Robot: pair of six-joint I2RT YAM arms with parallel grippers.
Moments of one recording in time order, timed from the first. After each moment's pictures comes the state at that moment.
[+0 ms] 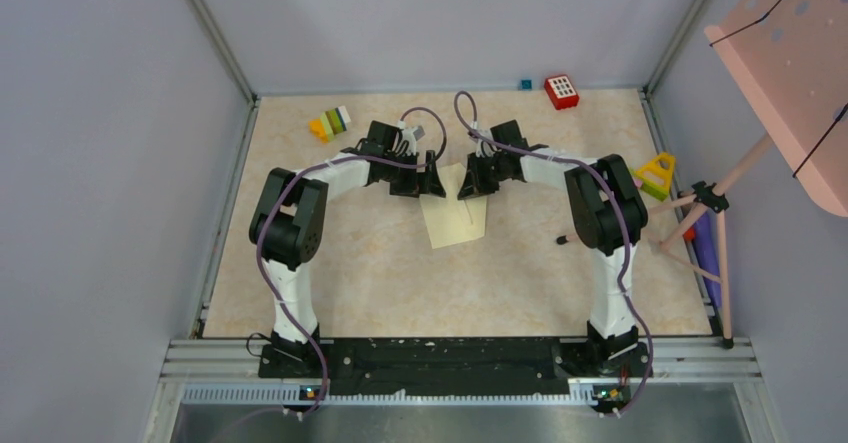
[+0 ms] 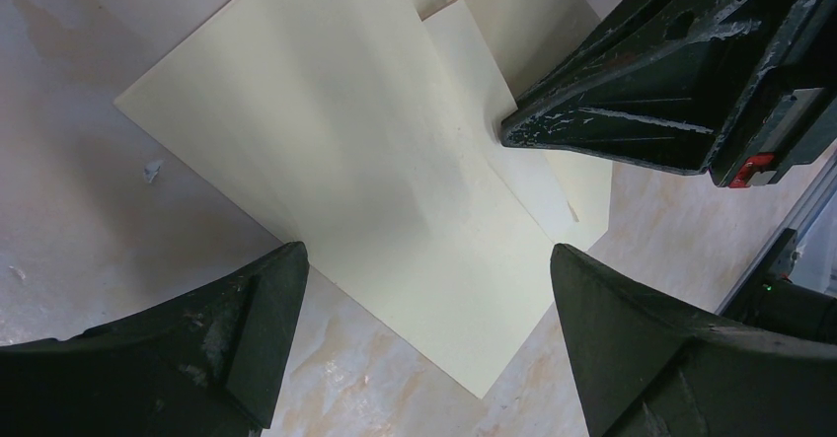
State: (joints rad) left arm -0.37 2.00 1.32 -0.22 0.57 -0.31; right arm 0.41 2.10 1.38 -0.22 -0.57 0.28
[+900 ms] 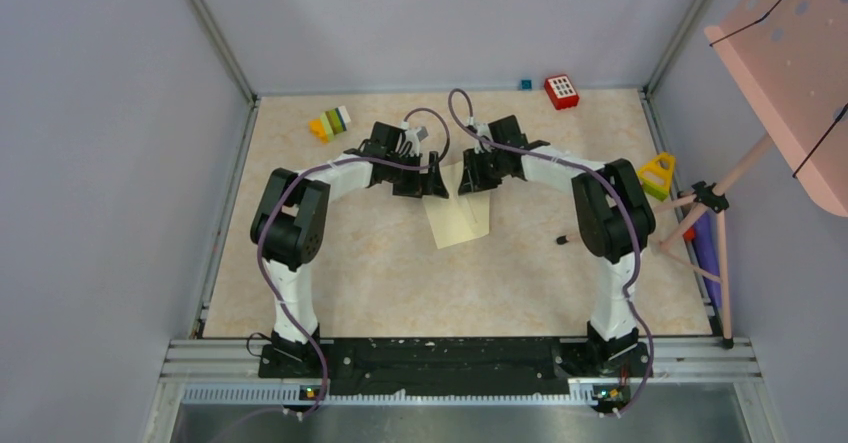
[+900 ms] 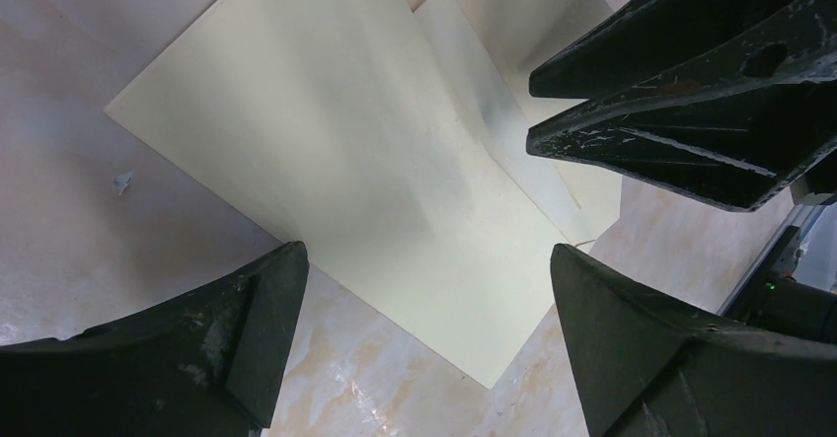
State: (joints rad) left arm -0.39 2.00 1.32 -0.21 0.56 -0.31; right arm 0.43 2.03 1.39 -0.28 -0.45 0.19
